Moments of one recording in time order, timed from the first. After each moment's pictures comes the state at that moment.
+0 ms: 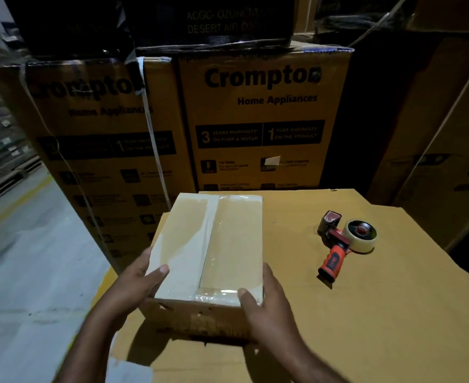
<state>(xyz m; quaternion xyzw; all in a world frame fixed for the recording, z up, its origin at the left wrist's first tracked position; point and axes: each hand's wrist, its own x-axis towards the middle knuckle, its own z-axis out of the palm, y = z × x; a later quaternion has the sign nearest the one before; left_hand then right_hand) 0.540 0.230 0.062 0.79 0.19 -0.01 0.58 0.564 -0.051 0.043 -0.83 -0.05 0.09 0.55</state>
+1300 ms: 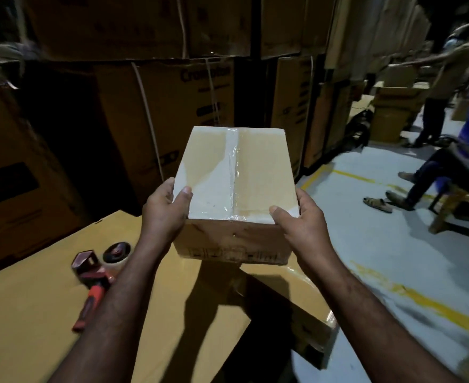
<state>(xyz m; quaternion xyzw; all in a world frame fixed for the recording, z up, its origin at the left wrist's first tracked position) 0.662 -0.343 0.178 0.76 -0.20 0.03 0.62 0.502 -0.513 0.160 -0.71 0.25 -0.34 0.56</state>
